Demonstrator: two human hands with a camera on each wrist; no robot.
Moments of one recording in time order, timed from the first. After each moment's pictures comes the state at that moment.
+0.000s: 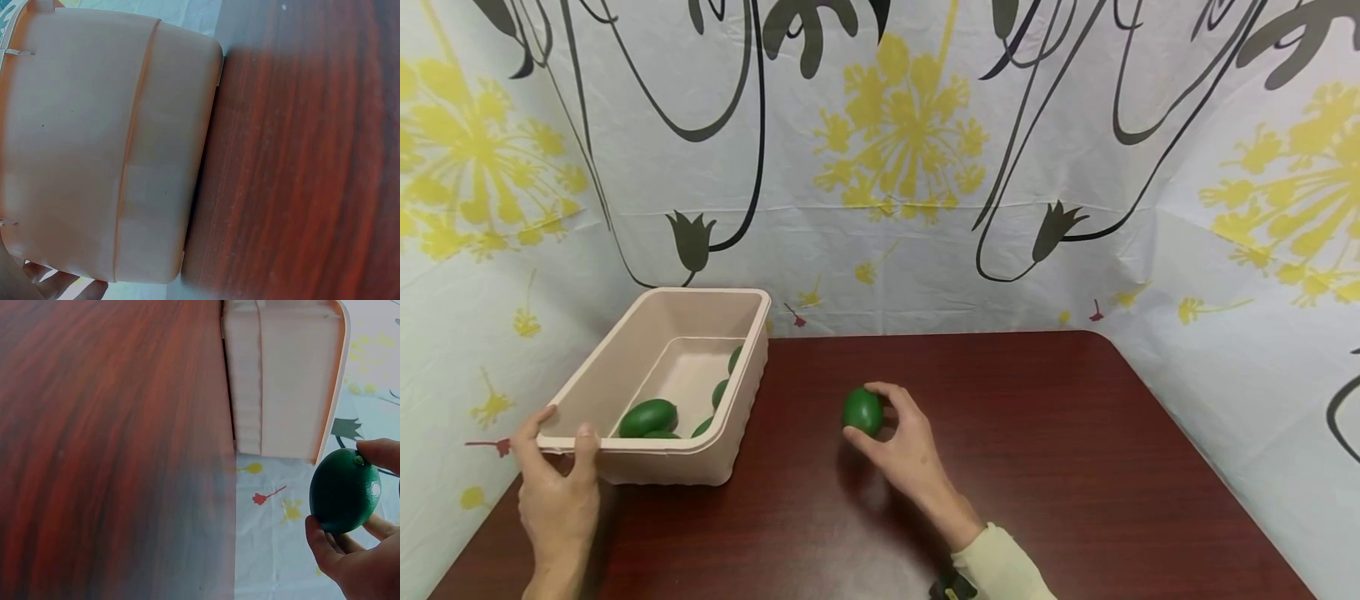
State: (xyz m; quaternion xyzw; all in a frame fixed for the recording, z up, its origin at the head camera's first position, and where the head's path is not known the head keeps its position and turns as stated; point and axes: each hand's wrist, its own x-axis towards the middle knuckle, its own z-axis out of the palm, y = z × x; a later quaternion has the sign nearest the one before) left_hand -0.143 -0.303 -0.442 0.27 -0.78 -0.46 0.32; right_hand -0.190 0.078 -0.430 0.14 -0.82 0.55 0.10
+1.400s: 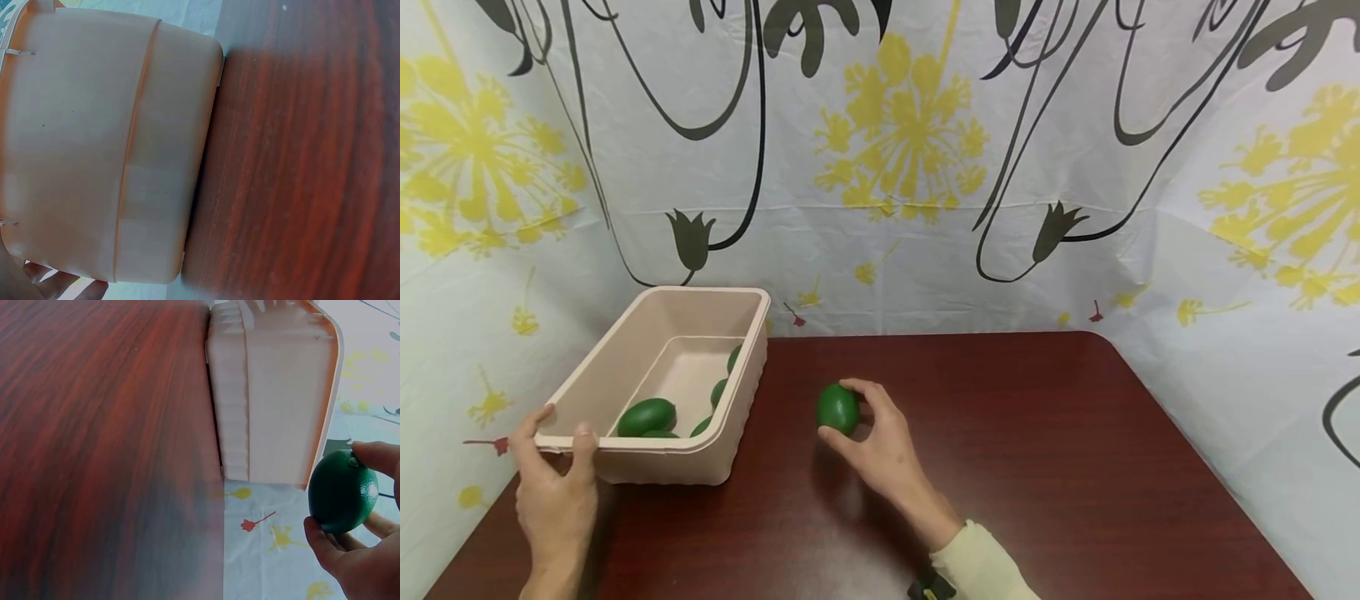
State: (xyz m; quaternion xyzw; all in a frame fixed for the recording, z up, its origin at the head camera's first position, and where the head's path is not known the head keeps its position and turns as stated) left_hand -0.142 -0.303 -0.440 0.27 -0.78 -0.46 0.32; right_hand -0.185 0.052 -0.416 0.16 -0.81 0.56 0.07
